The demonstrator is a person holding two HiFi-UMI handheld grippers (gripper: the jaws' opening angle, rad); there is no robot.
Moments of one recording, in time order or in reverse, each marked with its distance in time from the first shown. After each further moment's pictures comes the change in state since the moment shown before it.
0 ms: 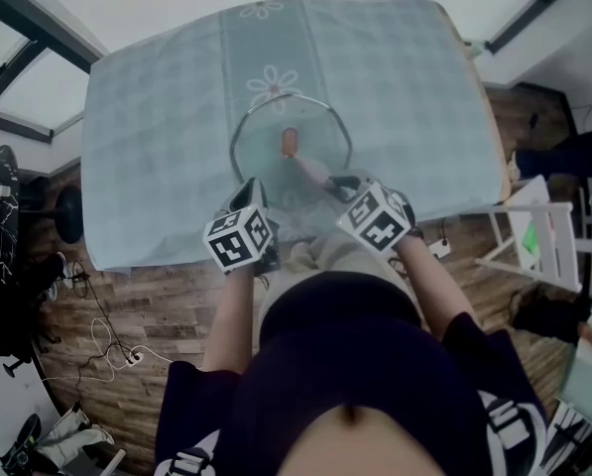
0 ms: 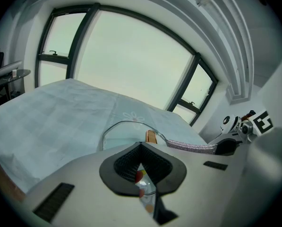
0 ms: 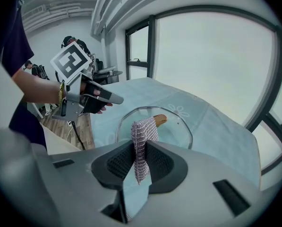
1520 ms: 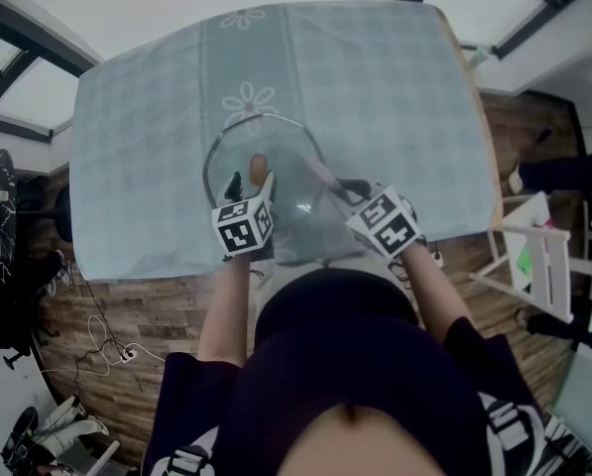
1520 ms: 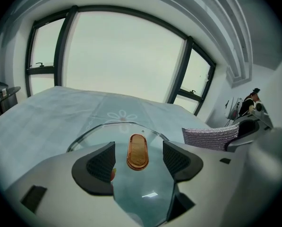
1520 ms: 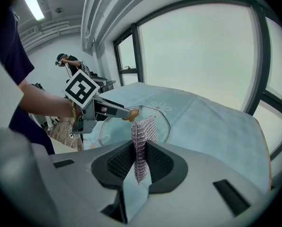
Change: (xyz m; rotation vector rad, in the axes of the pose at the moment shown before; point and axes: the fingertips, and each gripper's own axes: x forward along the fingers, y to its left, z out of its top) left arm 0.108 -0.052 0.010 0.149 0.018 0.056; right arm -0.021 -0.102 -0.040 0.142 -0.082 0.048
